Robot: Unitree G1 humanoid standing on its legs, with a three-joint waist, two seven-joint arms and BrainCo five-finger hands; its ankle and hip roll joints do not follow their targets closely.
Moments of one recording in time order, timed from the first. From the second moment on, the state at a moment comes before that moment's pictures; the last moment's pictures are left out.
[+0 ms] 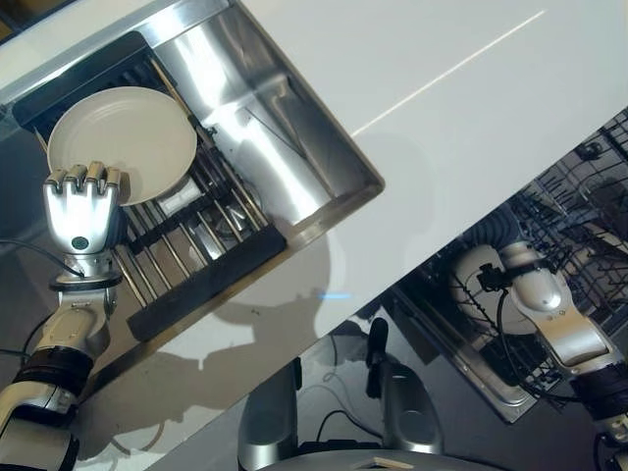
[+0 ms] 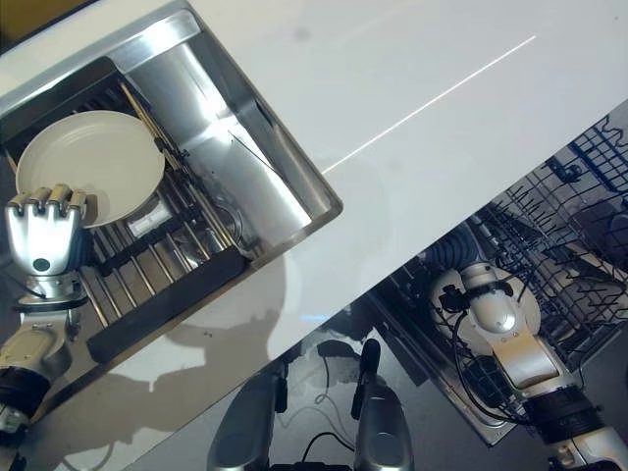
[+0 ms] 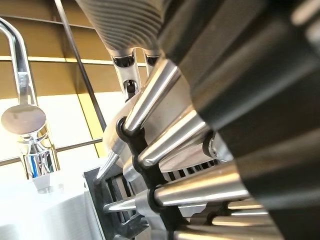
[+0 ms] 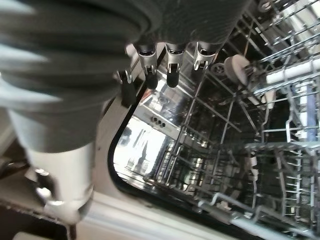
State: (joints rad) left arm -0.25 0.89 -0.18 0.48 0.98 0.19 1.10; right arm -0.15 -0.78 0.16 -0.04 0.11 -0.11 -0.16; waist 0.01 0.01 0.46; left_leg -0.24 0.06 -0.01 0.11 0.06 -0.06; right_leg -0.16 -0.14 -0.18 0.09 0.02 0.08
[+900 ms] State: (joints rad) left arm 0.04 1.09 -0.01 0.18 1.02 -0.09 0.69; right arm 0.06 -0.78 0.05 -0.04 0.16 -0.06 0.01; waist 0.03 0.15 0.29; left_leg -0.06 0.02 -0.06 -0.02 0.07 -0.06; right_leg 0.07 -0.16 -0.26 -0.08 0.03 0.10
